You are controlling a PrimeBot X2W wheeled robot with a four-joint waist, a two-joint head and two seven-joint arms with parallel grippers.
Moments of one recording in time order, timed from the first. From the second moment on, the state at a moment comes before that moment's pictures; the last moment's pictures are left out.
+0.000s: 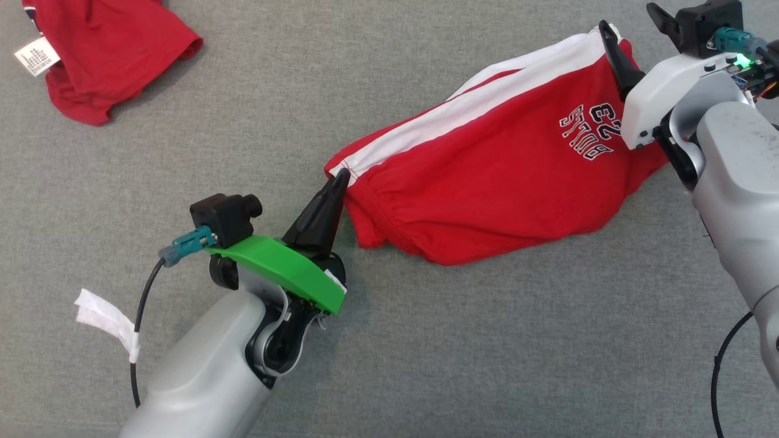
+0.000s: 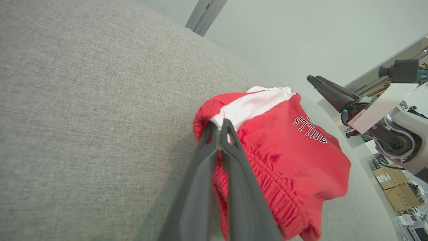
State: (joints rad) left arm -0.59 0.23 -0.75 0.39 -1.10 -0.13 -0.25; right arm -1.11 -0.28 0.43 1.05 0.32 0.13 -0.22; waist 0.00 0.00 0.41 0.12
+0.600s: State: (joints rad) left arm -0.39 0.29 -0.54 0.24 -0.78 -0.01 -0.26; right arm -1.06 -0.33 0.58 1.08 0.47 0.13 -0.17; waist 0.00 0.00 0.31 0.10
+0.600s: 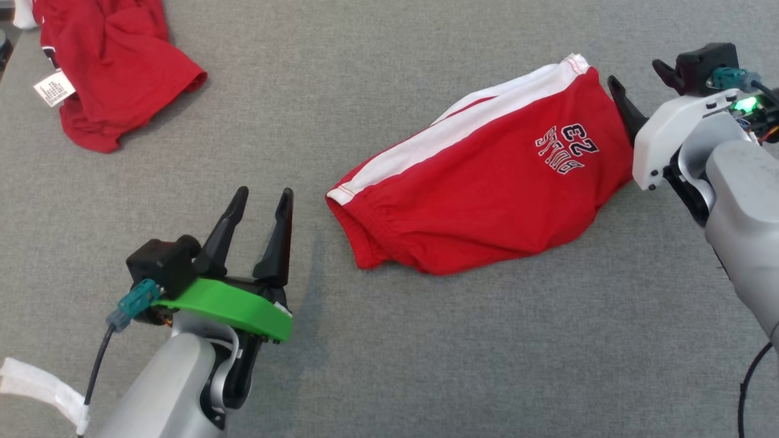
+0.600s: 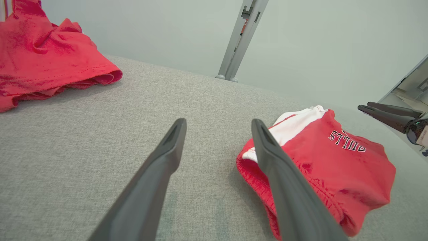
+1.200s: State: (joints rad) left arm -0.21 0.16 -0.21 0.17 -0.56 -0.06 -0.26; right arm -0.92 -0.35 0.68 1.07 0.68 0.13 -0.08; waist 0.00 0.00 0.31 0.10
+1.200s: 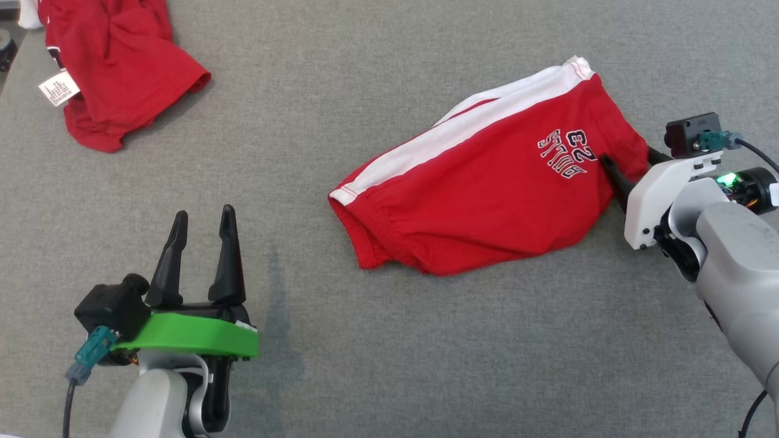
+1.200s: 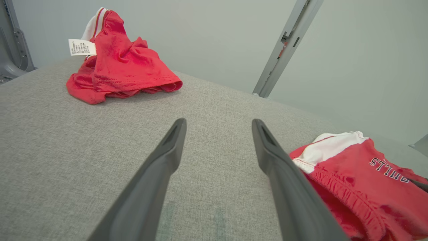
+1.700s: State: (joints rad) left arm -0.19 0.10 -0.14 0.21 -0.46 -0.11 -0.26; right arm -0.87 -0.30 0.63 1.07 0.77 0.13 -0.25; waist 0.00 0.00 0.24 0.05
